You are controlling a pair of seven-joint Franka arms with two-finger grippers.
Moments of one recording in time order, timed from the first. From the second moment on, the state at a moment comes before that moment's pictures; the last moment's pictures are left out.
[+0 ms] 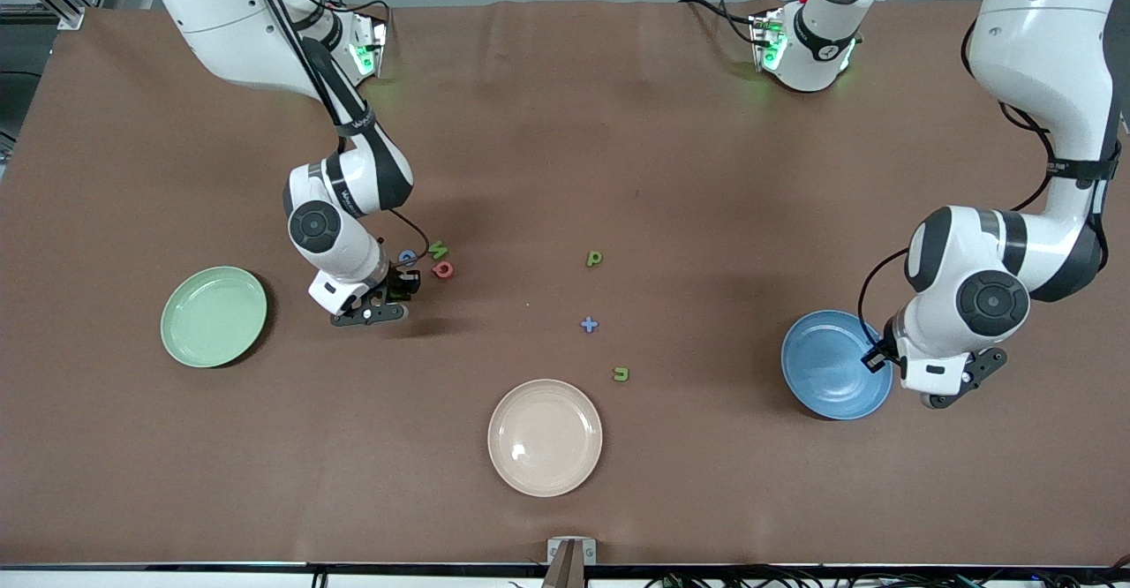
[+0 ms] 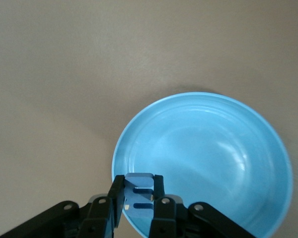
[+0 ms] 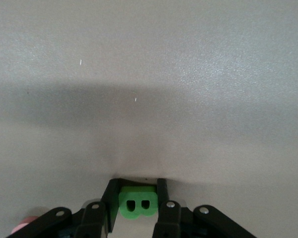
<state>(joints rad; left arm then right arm) 0.09 0.59 -0.17 -1.65 0.30 2.14 -0.85 0.36 0.49 -0.01 -2.11 0.04 2.57 0.19</state>
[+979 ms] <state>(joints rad) -0.05 0.68 -0.21 -1.61 0.23 2.26 -1.24 -0.16 0.32 -0.05 -2.09 0.04 2.35 -0.57</state>
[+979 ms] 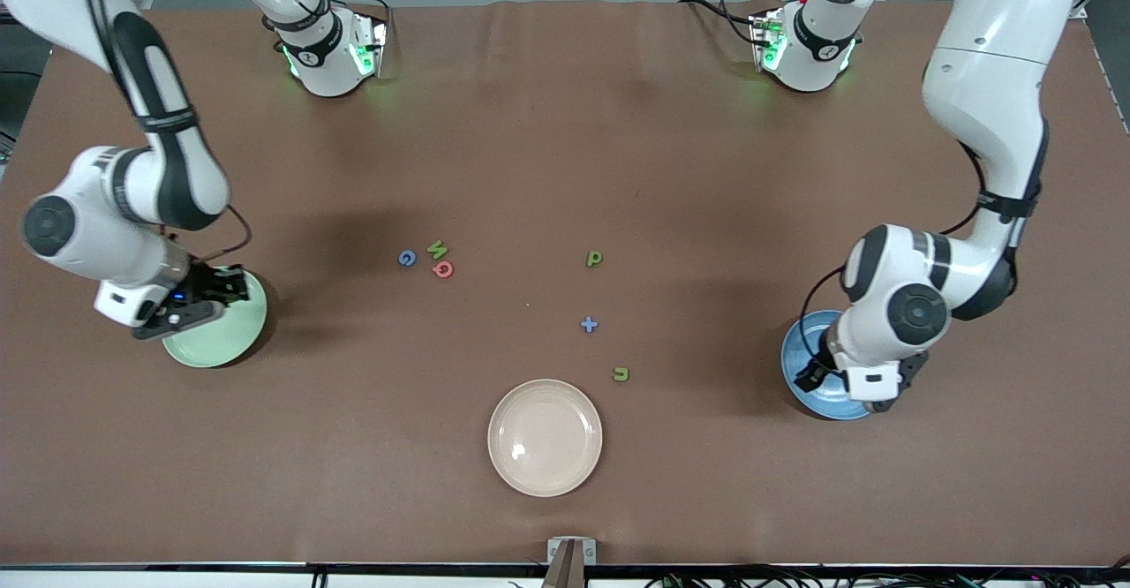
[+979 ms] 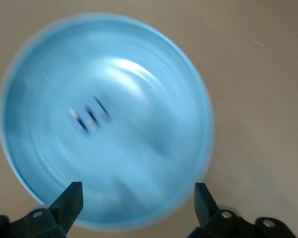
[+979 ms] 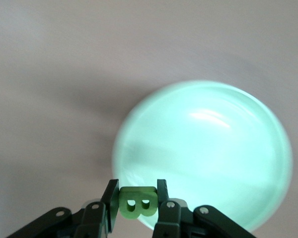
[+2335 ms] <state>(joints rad) -0.40 1.00 -0.20 -1.23 0.04 2.40 -2.07 -0.20 0.39 -0.02 -2.07 0.04 2.41 -0.65</state>
